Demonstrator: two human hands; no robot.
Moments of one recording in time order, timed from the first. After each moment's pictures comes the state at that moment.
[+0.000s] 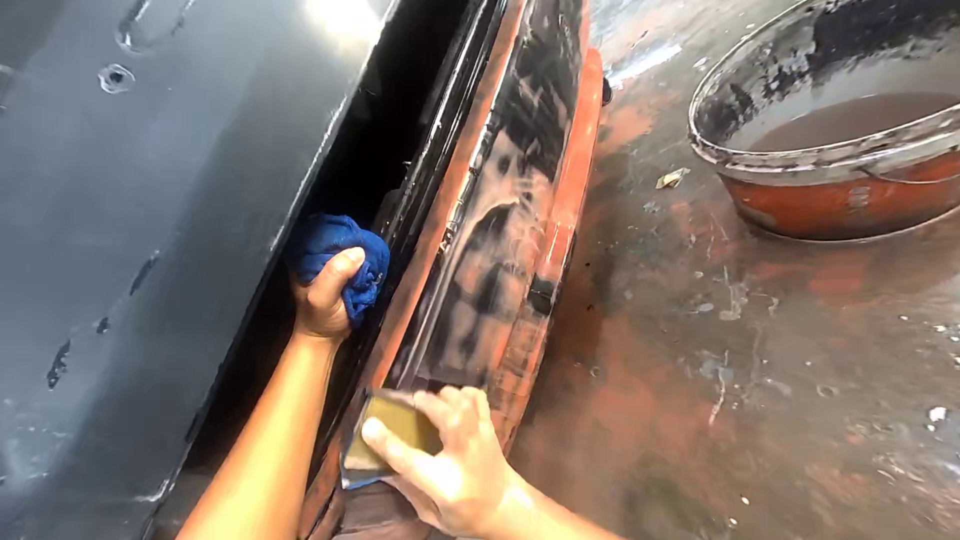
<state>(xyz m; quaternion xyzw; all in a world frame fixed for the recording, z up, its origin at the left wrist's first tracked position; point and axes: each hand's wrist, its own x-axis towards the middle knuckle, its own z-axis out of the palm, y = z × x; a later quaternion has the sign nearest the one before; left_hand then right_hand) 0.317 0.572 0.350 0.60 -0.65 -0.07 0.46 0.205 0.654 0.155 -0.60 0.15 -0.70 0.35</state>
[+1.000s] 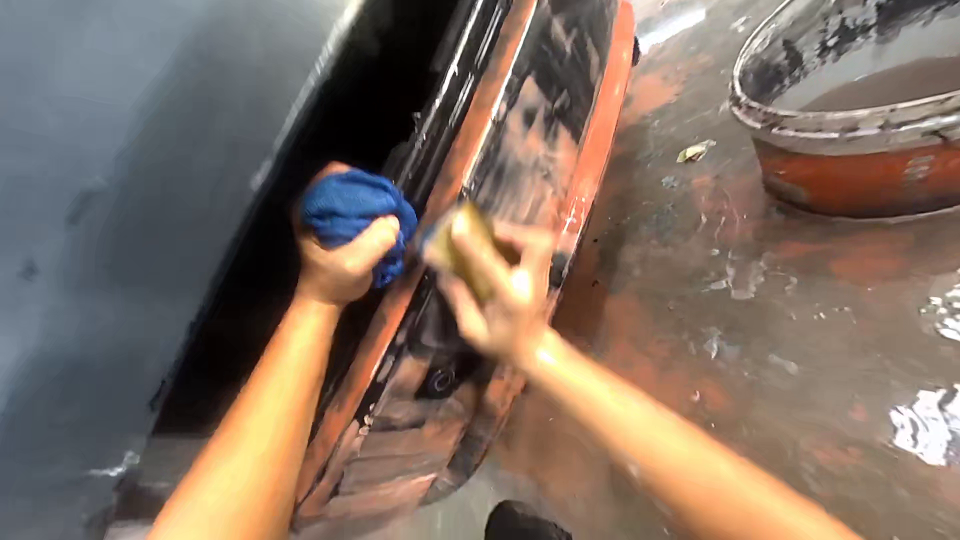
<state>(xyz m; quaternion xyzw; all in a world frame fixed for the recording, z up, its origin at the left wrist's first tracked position) 0.314 0.560 0.352 0.55 -0.76 -0.04 0.34 0.224 0.534 0.158 -0.49 0.25 -0.77 0.32</state>
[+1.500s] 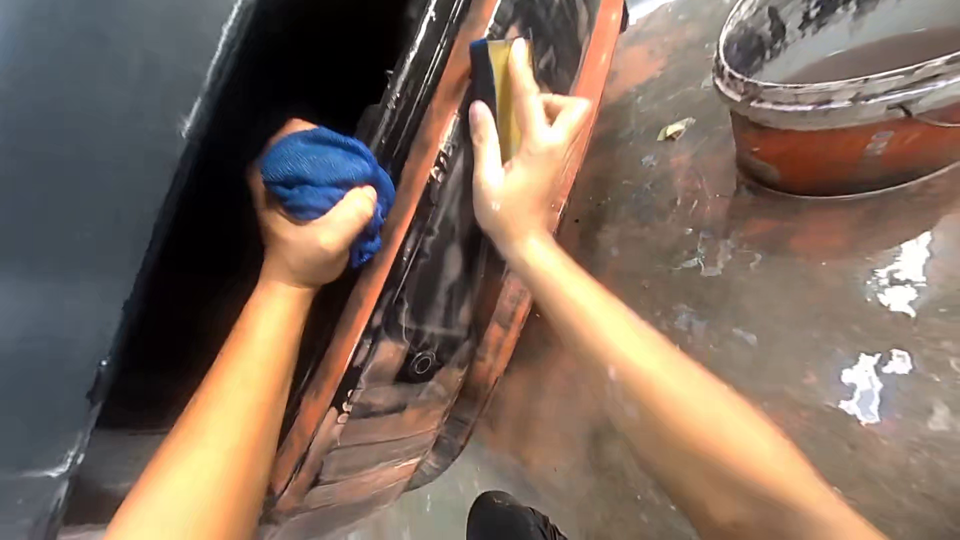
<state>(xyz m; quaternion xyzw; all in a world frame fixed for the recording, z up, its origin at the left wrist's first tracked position) 0.313 0.564 0.350 0.55 -0.78 0.00 0.31 0.219 0.459 0.184 -0.43 0.40 -0.72 0.37</state>
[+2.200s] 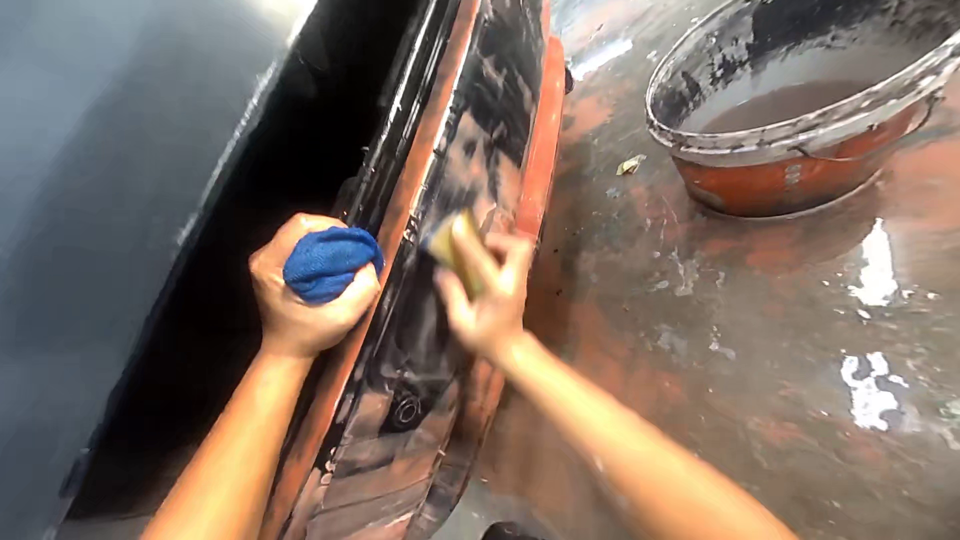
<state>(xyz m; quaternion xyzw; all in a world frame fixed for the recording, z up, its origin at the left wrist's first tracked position) 0.302 0.562 0.347 0.54 -0.80 0.13 0.21 0.225 0.513 0.134 -0.46 0.33 -0.74 0.37</state>
